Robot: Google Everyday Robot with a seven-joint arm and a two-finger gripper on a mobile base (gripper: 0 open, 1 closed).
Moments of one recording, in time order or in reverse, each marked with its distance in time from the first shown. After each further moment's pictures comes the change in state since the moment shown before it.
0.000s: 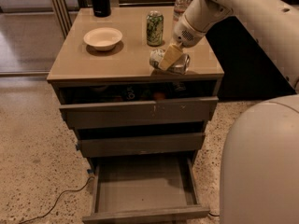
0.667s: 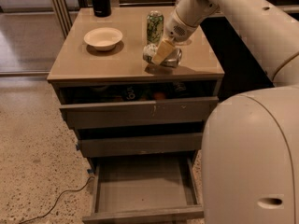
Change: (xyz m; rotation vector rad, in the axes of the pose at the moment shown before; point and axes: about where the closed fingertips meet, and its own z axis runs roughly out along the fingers) arm -0.027 -0.017 0.013 0.007 -0.017 -0.057
